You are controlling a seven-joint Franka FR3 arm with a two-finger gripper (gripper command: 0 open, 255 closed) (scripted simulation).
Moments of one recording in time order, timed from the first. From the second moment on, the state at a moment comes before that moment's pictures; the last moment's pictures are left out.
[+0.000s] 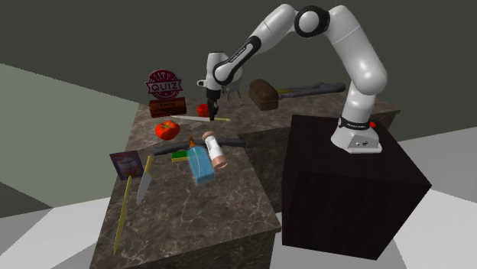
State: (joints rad) arm -0.26 0.73 0.16 -1.65 0.09 2.46 -0.76
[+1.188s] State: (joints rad) arm -0.25 0.90 0.15 -1.59 0.08 2.57 -0.77
